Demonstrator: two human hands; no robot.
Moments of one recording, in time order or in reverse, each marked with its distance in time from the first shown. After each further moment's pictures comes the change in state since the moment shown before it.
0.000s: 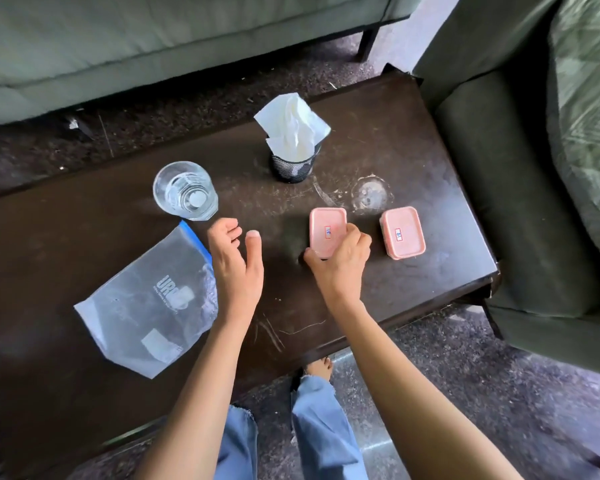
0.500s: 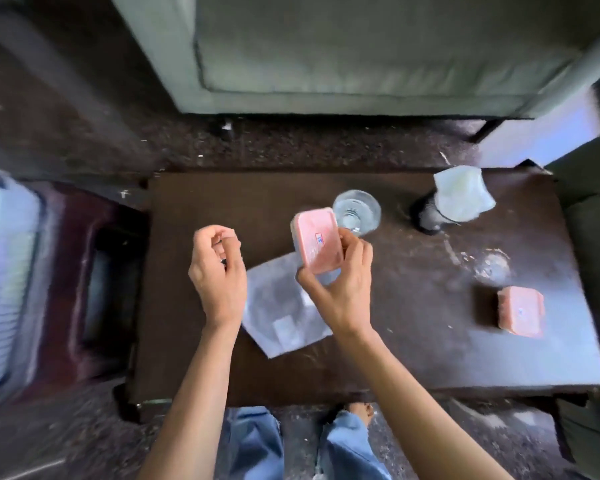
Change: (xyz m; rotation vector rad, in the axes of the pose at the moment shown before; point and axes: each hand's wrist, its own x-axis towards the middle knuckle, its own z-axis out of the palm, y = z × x) left_hand 0.033 -0.054 -0.225 0.012 0.502 -0.135; right_hand -0.128 -0.180 0.051 0.234 -0.269 -0.504
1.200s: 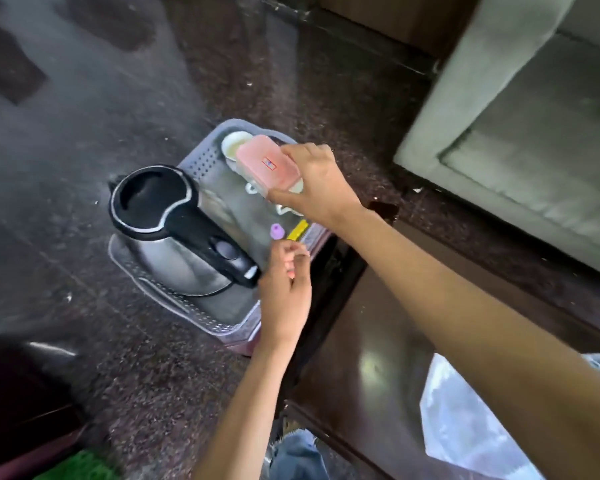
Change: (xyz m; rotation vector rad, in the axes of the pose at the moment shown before) left_hand 0.102 -0.092 -0.244 -0.131 0.253 -0.288; right_hand 0.020 -0.322 0.345 -0.355 -0.764 -0.932
